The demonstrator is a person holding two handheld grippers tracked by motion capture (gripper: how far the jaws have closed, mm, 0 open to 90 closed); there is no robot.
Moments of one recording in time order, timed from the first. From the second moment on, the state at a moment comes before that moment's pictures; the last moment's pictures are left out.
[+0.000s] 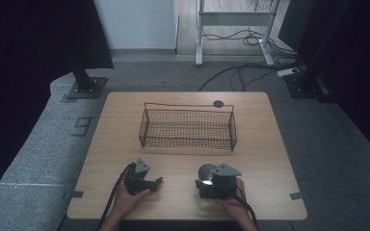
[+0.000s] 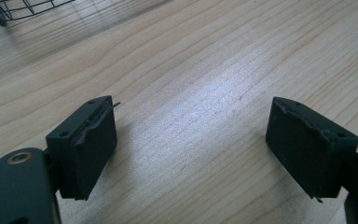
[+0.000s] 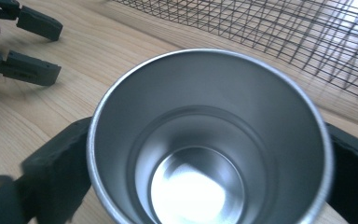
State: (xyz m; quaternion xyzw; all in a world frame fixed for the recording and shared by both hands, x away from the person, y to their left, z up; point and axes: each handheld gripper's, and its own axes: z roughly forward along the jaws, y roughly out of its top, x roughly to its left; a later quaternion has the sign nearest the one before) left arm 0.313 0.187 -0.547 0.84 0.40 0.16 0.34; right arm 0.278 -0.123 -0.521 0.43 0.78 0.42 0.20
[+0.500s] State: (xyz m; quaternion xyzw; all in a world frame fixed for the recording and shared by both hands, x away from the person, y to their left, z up) left arm 0.313 0.187 -0.547 0.84 0.40 0.16 0.34; right arm 0.276 -0.121 -0.524 0.41 0.79 0.41 0.22
